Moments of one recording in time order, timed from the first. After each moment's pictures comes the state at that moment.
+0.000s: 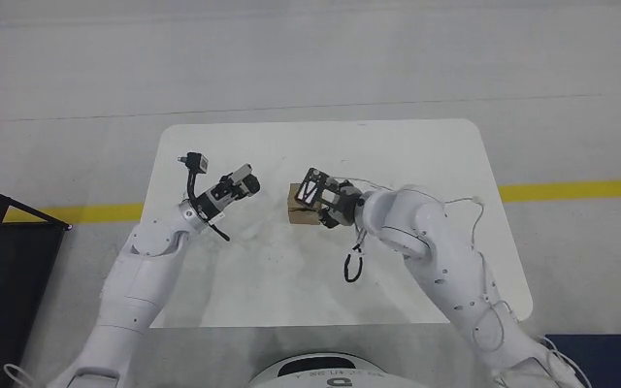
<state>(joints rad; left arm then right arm) 1.27 -1.14 -1.30 -1.24 -0.35 -0.53 -0.80 -1.18 -1.28 1.04 -1.83 -1.16 -0.52 1.03</state>
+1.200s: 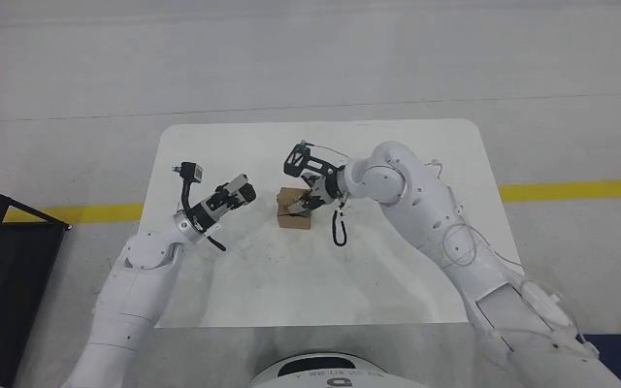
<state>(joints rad) 1.37 -1.12 -1.35 -1.34 -0.33 -0.52 -0.77 -0.81 -1.34 0.83 -1.26 -0.70 -0.54 1.02</state>
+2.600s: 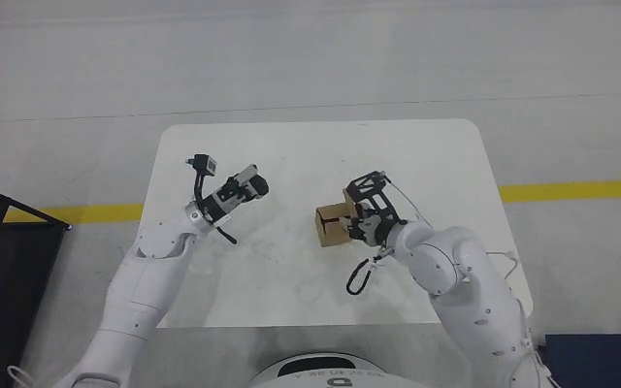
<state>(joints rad) 1.29 -1.14 -1.27 -1.32 -0.46 -0.48 -0.77 -1.54 -1.22 1.25 -2.08 -0.94 0.02 1.01</state>
